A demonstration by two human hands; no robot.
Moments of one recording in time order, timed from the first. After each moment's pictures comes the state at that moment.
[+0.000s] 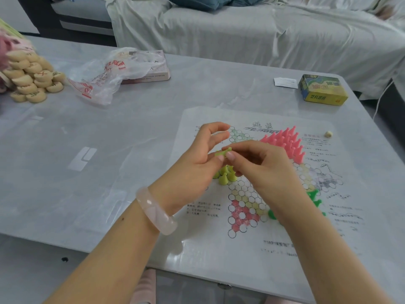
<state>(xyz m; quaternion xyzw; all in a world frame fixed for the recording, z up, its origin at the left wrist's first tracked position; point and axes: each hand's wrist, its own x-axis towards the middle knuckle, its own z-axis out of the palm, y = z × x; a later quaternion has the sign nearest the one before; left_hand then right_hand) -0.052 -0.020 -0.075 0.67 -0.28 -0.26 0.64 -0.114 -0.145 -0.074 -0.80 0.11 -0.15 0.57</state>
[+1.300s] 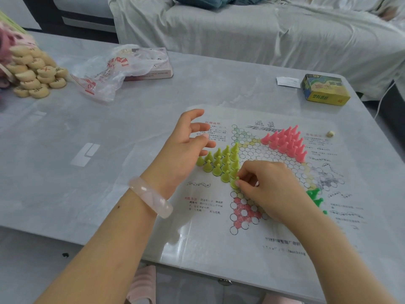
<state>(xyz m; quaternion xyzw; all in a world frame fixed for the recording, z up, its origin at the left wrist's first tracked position) -0.035 -0.015 -0.071 0.72 -0.19 -0.15 0.65 -0.125 -0.156 -0.089 -0.97 0.11 -0.02 0.22</state>
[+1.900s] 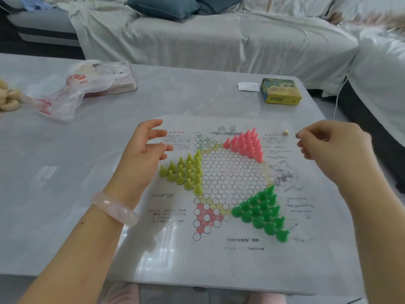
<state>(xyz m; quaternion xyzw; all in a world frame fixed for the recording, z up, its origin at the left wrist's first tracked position) -0.031 -0.028 -0.076 0.74 -0.17 -0.09 0.65 -0.166 -0.255 -0.029 -0.86 0.36 -0.23 0.28</state>
